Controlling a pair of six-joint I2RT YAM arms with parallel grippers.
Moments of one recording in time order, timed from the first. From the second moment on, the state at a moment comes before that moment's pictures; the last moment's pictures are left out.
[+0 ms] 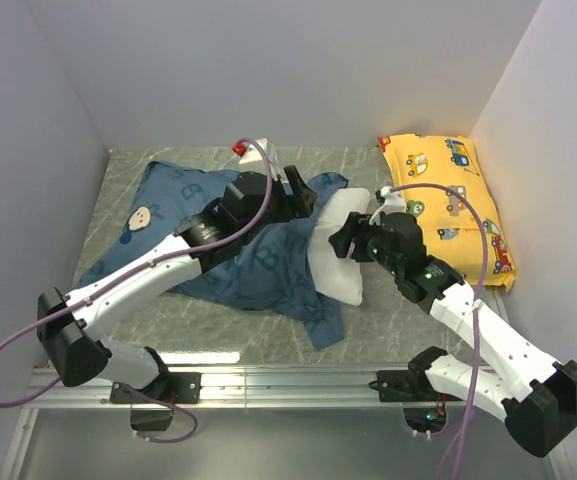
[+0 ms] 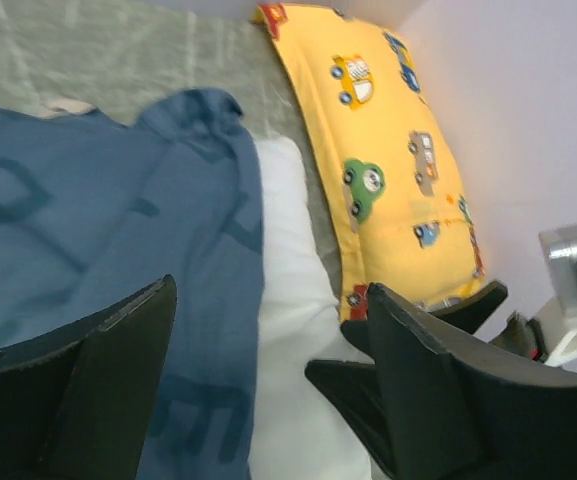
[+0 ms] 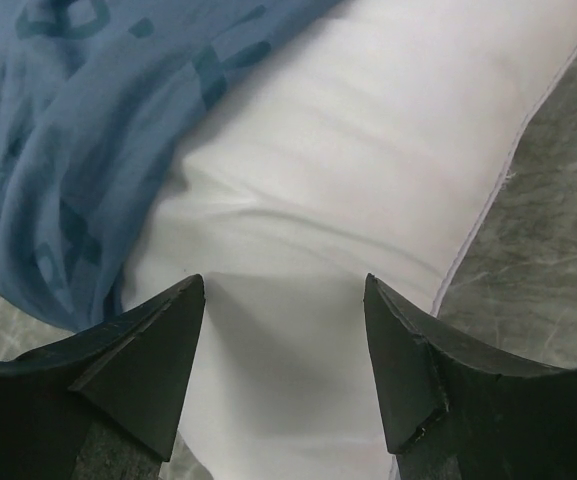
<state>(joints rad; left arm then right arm) -0.87 1.41 1.31 -0.16 -0.30 -0.72 0.54 0.96 0.78 -0.24 0.06 0.52</state>
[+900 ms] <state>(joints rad) -0.70 1.52 1.38 -0.59 -0.52 -0.51 0.67 1.10 0.99 -0.47 0.25 0.51</state>
